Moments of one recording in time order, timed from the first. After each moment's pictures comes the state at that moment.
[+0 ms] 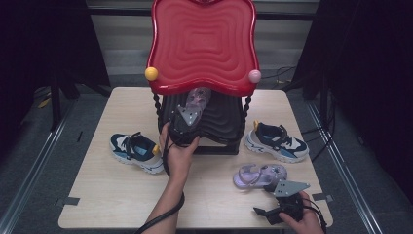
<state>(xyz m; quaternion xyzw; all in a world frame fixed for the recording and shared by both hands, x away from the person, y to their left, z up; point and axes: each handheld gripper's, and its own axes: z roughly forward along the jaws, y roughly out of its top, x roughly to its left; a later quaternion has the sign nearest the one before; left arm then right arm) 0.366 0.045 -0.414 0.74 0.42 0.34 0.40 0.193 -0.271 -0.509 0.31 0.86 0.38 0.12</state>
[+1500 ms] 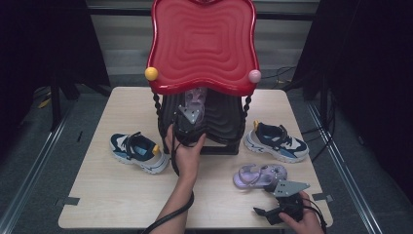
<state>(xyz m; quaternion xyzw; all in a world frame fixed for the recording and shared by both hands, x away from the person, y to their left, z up) 0.369 0.028 -0.418 0.70 0.48 0.33 0.43 0.193 -0.271 -0.509 0.31 0.86 0.38 0.12</state>
